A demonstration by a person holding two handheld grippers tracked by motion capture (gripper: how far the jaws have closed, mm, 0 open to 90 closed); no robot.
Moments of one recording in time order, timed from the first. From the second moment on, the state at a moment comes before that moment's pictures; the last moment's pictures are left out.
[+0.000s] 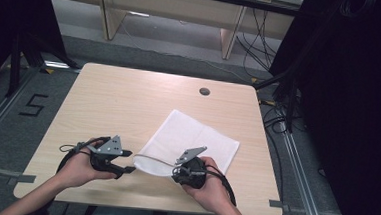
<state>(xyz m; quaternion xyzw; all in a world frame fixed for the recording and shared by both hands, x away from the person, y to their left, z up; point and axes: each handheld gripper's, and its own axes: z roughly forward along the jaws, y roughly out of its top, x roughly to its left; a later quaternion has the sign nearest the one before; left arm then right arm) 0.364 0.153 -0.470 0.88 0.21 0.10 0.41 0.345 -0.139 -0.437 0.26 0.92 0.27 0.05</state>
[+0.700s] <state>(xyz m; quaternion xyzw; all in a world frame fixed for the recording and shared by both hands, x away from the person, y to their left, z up) 0.354 0.140 -0.476 0.90 0.15 0.08 0.40 0.334 -0.136 -0.458 0.28 0.93 0.23 0.02</state>
